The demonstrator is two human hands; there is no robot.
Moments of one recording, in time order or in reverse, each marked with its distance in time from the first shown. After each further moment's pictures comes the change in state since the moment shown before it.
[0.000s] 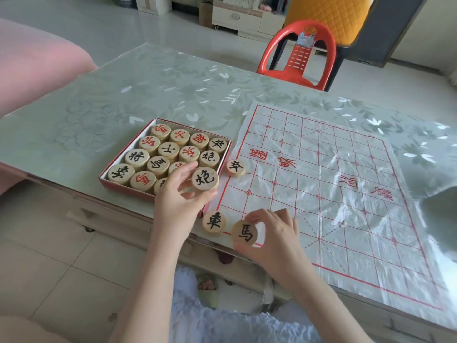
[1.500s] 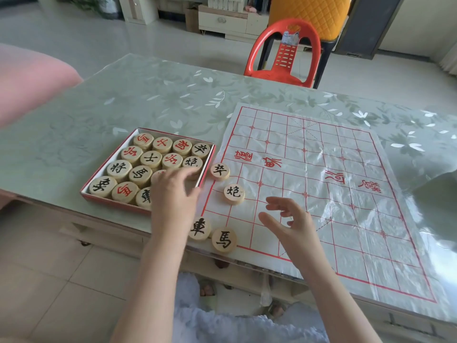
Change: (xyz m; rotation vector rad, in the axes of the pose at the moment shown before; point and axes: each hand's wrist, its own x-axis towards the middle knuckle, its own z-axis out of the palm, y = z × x) left_hand 0.025 -0.003 0.031 0.700 0.094 0.253; right_hand 0.005 0.046 -0.024 0.593 0.184 0.257
